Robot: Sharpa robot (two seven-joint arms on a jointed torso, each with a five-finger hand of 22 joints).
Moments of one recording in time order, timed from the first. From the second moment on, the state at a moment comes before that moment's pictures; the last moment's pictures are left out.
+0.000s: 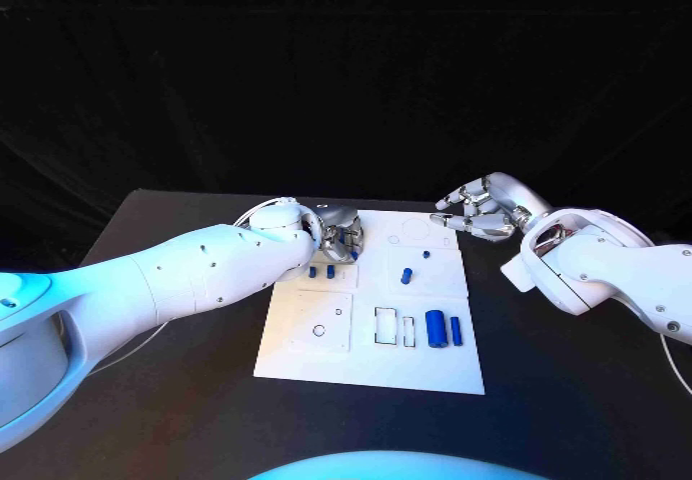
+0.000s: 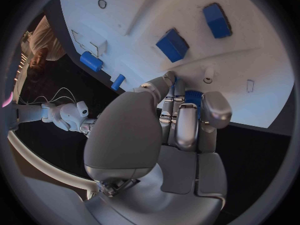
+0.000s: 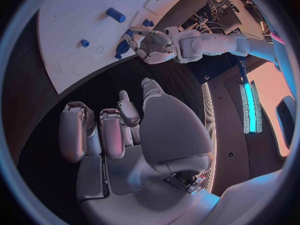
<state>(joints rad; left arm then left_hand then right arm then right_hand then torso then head) 1.19 -0.45 -0.02 1.10 -1.48 -0.06 -0.11 1.47 -0.16 0.49 0.05 0.06 1.10 0.11 0.17 0.21 1.12 0.05 0.36 0.18 1.46 -0.02 1.33 1.14 0.12 1.35 0.07 1.24 1.05 1.28 -0.94 -0.11 1.63 -0.97 -0.51 -0.08 1.34 -0.07 -0.02 0.27 0.42 0.93 0.15 0.20 0.10 1.21 0.07 1.28 1.18 1.47 0.00 1.43 1.31 0.04 1.44 0.11 1.34 1.31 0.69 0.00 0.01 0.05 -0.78</state>
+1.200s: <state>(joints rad) 1.21 -0.60 0.02 1.22 -1.38 -0.10 -0.10 1.43 -0.16 0.51 0.02 0.05 1.15 0.12 0.15 0.20 1.18 0.04 0.28 0.17 1.46 -0.03 1.34 1.13 0.12 1.36 0.07 1.25 1.08 1.28 -0.94 -0.11 1.63 -0.97 -0.51 -0.08 1.34 -0.07 -0.02 0.27 0.42 0.93 0.15 0.20 0.10 1.21 0.07 1.28 1.18 1.47 0.00 1.43 1.31 0.04 1.44 0.11 1.34 1.31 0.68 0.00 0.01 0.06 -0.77</state>
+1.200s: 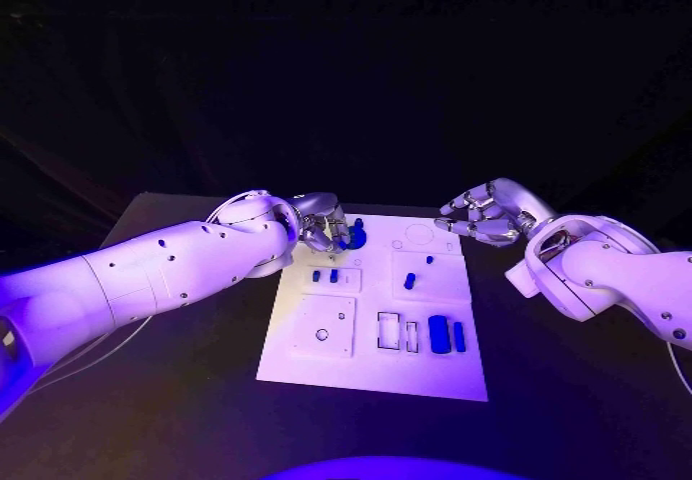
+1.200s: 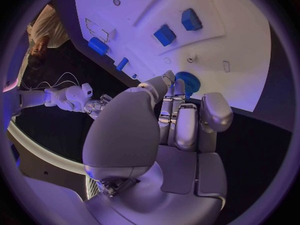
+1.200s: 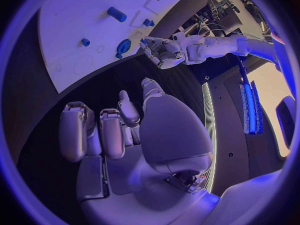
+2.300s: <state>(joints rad) 1.20 -0.61 0.02 1.19 -1.36 -0.03 -0.13 1.42 -0.16 0.51 0.02 0.05 1.15 0.11 0.14 0.20 1.18 0.05 0.28 0.16 1.46 -0.03 1.34 1.12 0.12 1.36 0.07 1.26 1.08 1.28 -0.94 -0.11 1.62 -0.97 -0.51 -0.08 1.34 -0.07 -0.02 0.27 0.42 0.93 0.15 0.20 0.10 1.21 0.07 1.28 1.18 1.47 0.00 1.43 1.31 0.04 1.44 0.11 1.34 1.31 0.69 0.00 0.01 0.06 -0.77</state>
